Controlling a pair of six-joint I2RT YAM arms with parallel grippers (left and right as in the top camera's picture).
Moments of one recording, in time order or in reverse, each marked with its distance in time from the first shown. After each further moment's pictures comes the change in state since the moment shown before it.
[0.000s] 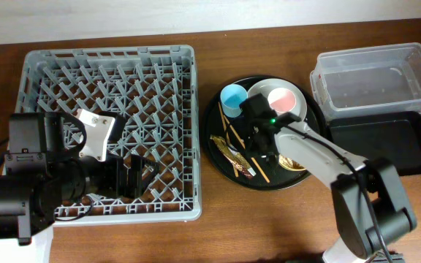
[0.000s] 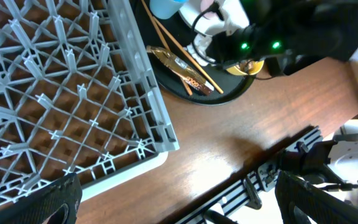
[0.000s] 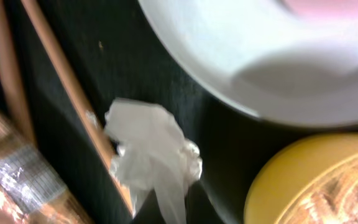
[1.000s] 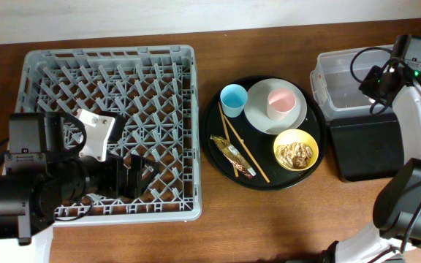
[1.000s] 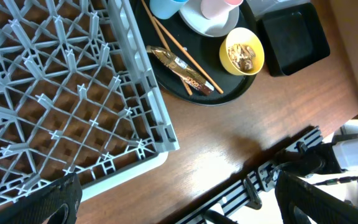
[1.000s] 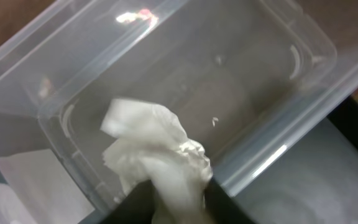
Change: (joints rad) left arm 0.000 0.000 0.000 -0.001 0.000 0.000; right arm -0.754 0.037 0.359 0.023 -0.014 -0.054
